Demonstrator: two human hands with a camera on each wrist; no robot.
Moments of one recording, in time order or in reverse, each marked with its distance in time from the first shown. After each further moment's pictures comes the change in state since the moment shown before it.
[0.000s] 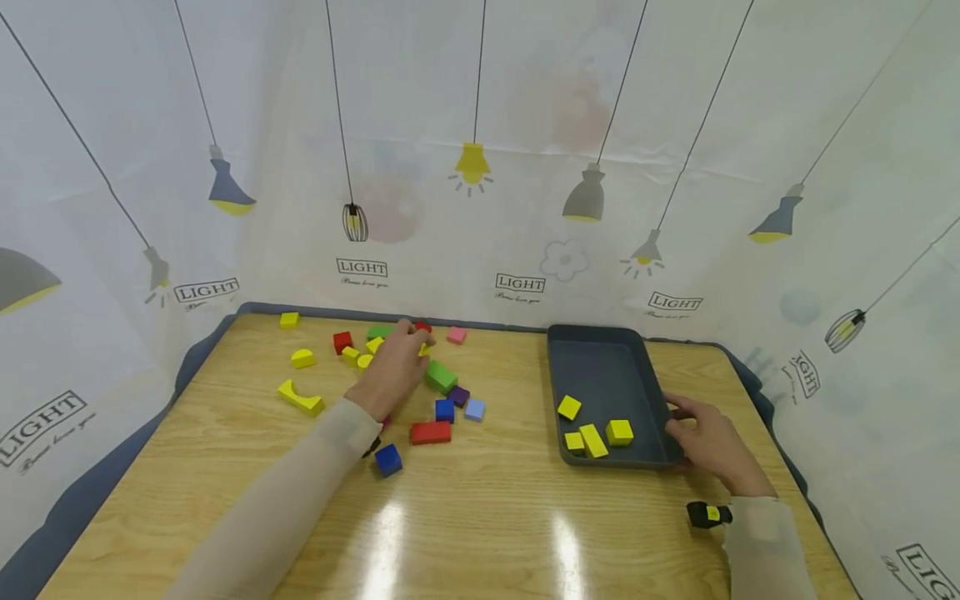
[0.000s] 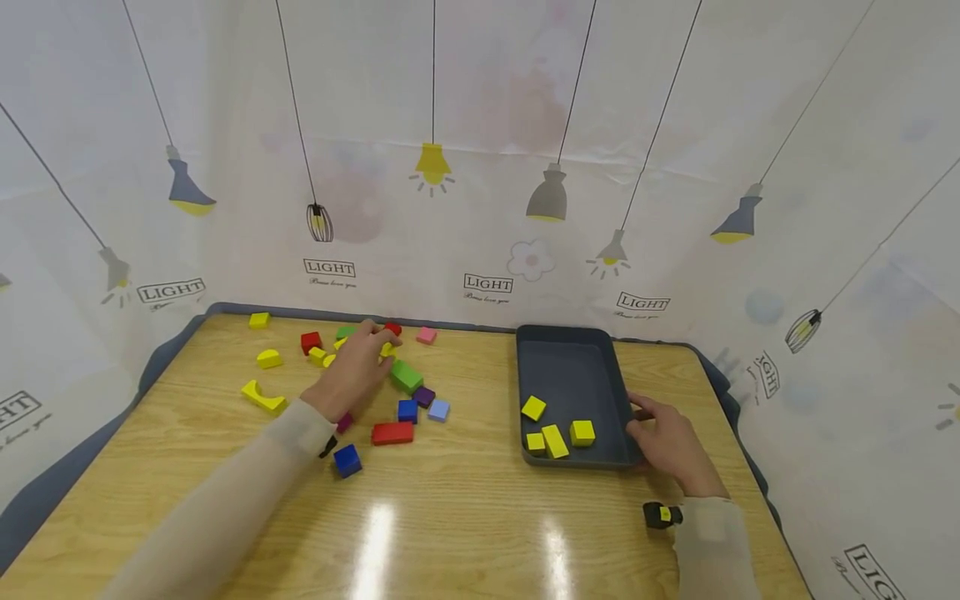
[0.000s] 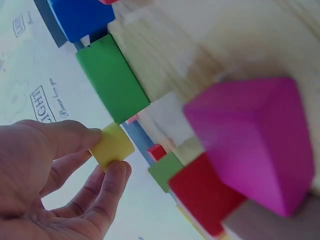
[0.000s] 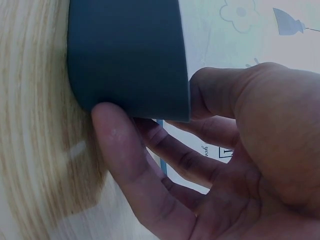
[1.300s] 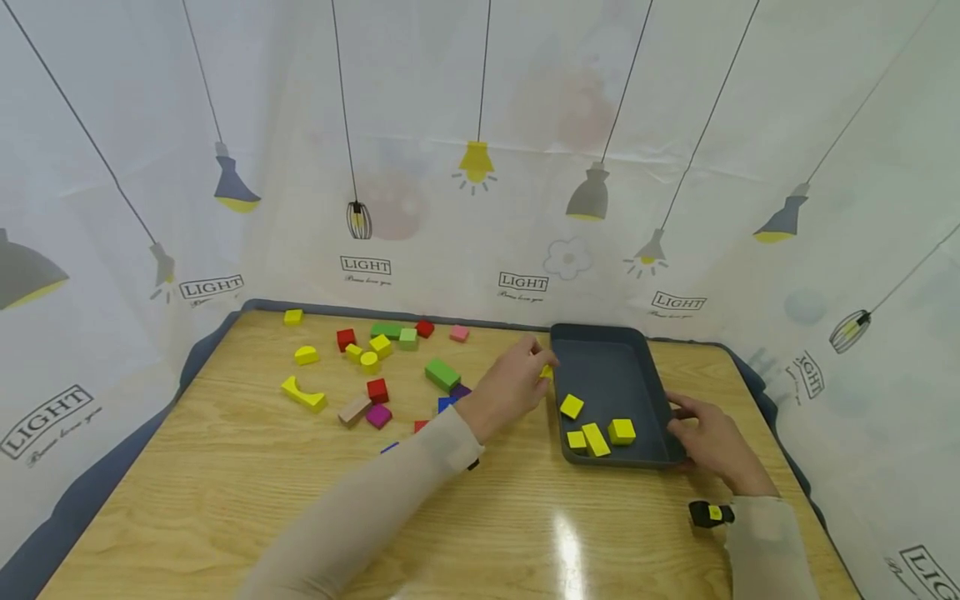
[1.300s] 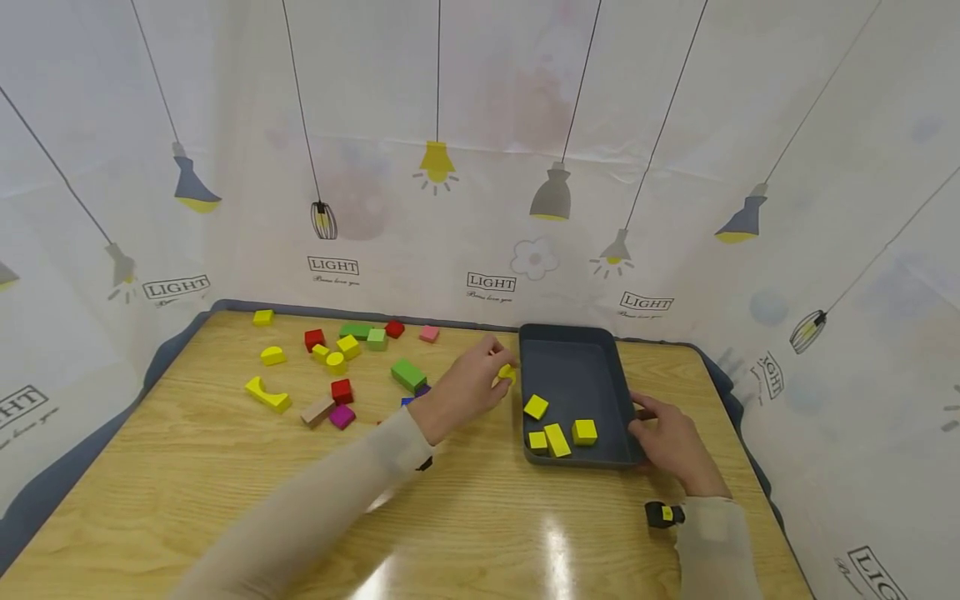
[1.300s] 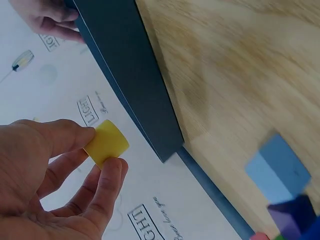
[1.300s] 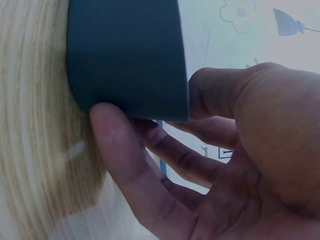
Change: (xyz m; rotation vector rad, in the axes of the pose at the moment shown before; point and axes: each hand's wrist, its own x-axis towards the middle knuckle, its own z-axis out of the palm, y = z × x) left_hand 0.015 0.150 0.061 0.000 -0.128 0.263; right_hand 0.002 0.001 0.000 -0.030 0.002 0.001
